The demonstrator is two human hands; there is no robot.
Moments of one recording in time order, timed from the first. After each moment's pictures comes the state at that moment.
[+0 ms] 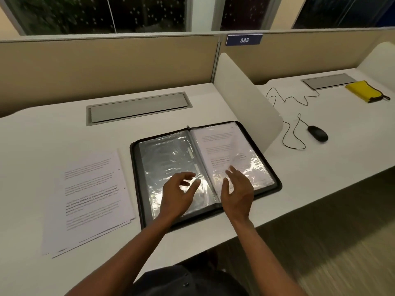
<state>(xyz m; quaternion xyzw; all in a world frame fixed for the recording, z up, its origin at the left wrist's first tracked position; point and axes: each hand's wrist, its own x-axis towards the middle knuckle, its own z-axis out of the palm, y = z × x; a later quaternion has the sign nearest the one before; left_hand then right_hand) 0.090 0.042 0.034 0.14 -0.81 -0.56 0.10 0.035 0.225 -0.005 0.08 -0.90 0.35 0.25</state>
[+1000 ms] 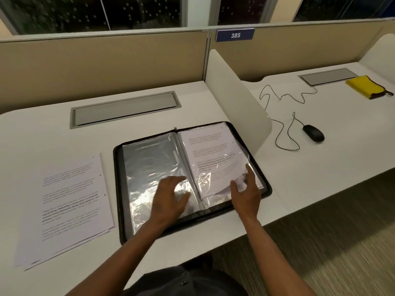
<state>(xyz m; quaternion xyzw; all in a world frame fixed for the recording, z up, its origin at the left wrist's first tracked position) 0.063 0.070 0.010 0.08 -0.90 -0.41 0.11 -0.009 0.301 -0.006 -0.08 -0.86 0.51 0.05</state>
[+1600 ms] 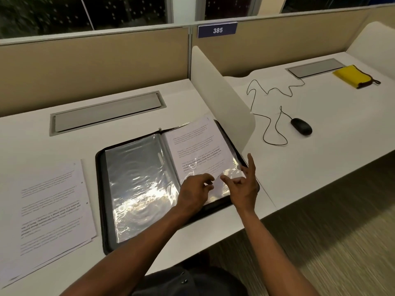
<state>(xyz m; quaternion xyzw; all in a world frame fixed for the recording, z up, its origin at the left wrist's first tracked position) -0.007 0.172 0.015 0.01 -0.91 -0.41 0.03 -0.032 0.331 0.011 -0.07 -0.83 0.55 0.07</state>
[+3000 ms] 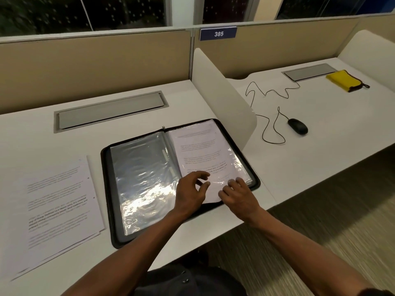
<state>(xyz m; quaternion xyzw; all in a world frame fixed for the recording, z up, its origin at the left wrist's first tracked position) 0.024 0.150 0.004 0.05 -0.84 -0.53 0.11 -0.011 0.355 -0.018 0.43 -0.88 -0.07 0.17</state>
